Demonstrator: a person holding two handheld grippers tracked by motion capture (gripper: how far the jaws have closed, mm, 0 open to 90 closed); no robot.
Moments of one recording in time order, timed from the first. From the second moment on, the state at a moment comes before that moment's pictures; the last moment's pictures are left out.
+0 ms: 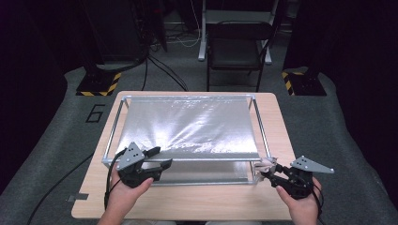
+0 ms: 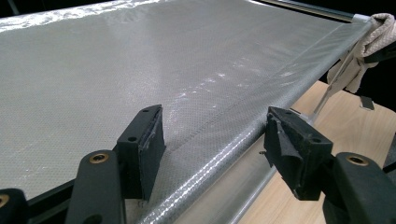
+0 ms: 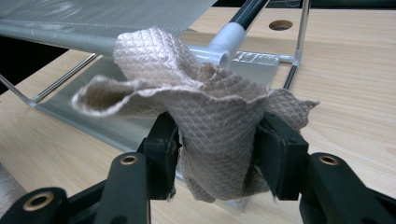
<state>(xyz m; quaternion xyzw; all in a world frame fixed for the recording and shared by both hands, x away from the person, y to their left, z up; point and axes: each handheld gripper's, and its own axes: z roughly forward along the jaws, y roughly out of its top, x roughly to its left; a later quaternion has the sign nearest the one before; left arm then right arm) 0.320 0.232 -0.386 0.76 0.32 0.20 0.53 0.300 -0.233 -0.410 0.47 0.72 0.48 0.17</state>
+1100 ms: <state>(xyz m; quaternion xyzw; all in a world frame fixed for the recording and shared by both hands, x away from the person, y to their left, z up) 0.321 0.233 -0.386 0.76 0.32 0.20 0.53 0.313 -0.229 -0.473 0.51 0.73 0.44 0.15</state>
